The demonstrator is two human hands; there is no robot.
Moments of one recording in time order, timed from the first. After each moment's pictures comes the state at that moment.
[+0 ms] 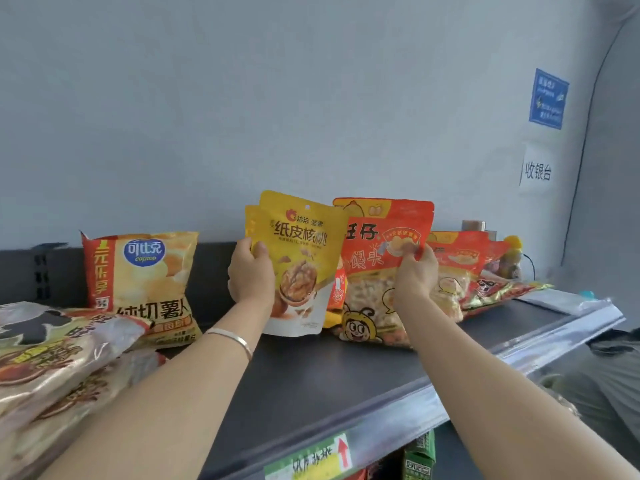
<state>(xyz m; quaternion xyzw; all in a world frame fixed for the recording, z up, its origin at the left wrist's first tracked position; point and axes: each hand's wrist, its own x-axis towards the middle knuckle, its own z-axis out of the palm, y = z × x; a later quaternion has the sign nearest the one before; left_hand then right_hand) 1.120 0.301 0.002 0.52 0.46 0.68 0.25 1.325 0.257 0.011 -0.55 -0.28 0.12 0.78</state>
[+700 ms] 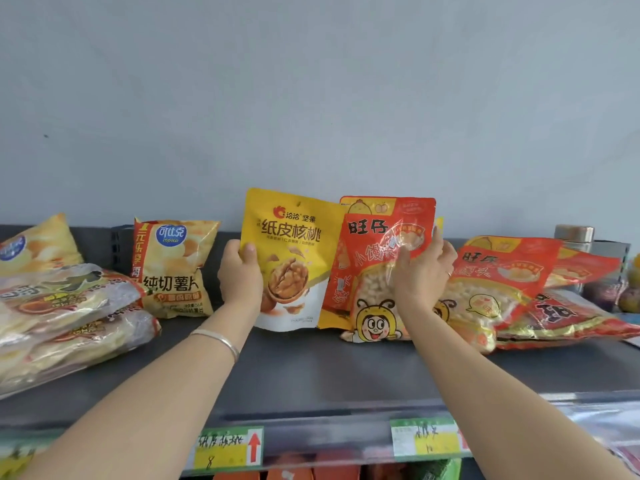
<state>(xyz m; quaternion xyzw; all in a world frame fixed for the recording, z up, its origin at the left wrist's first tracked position) 1.153 0.282 -0.012 0.43 0.55 0.71 0.09 1.382 0.308 -0.008 -0.60 -0.46 0.01 0.65</state>
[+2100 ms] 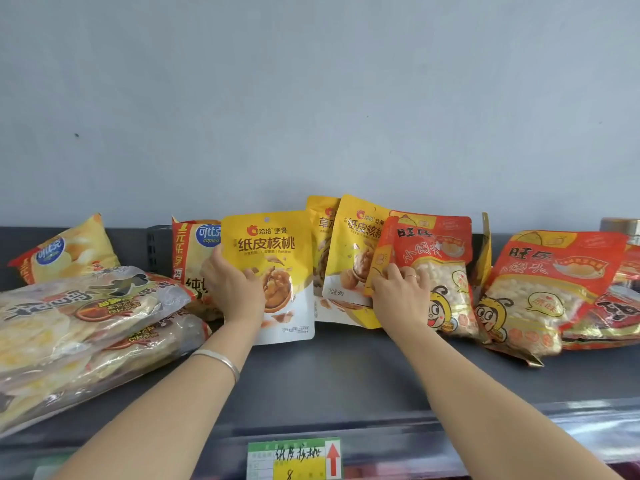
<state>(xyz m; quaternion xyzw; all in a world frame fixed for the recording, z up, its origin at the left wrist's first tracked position) 1.074 0.288 -0.037 0.39 0.61 0.69 -0.01 1.297 0.313 -0.050 -0.64 -0.68 -0.29 0.22</state>
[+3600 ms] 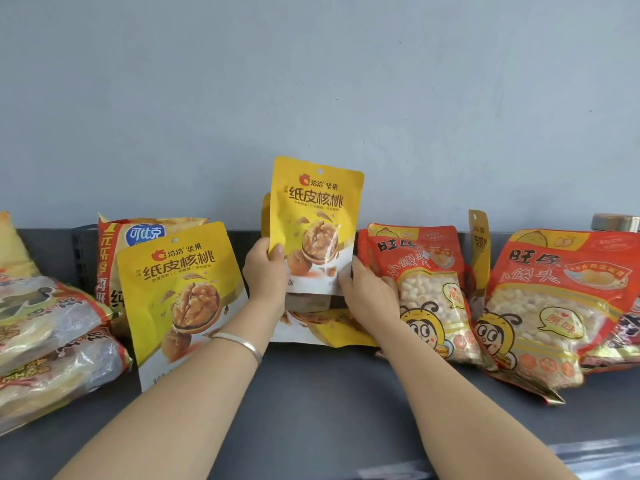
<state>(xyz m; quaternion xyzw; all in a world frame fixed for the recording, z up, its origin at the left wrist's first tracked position) 1.163 0.368 -0.023 0.49 0.51 0.70 0.13 1.316 0.372 -0.044 -0.59 -0.72 -0.03 0.37</state>
